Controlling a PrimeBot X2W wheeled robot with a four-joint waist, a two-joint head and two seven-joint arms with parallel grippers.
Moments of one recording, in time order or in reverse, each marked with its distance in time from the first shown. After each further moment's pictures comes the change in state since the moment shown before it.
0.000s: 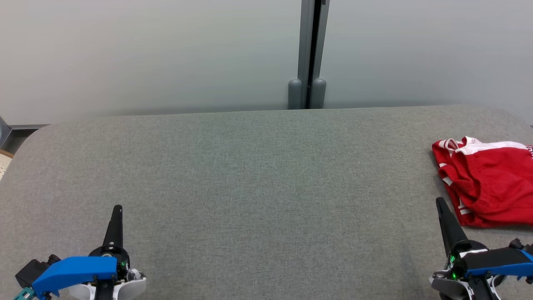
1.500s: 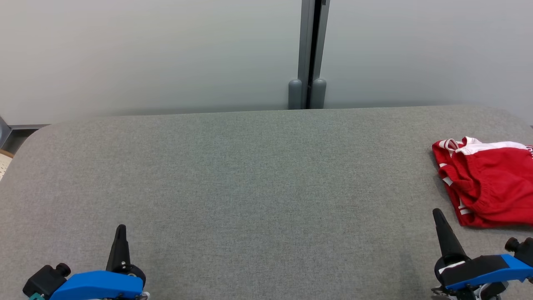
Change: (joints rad) left arm 0.055 0.023 -0.061 0.040 0.395 0.015 -0.113; right arm 0.046 0.001 0.006 -0.025 -0.452 0.000 -0.039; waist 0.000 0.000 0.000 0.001
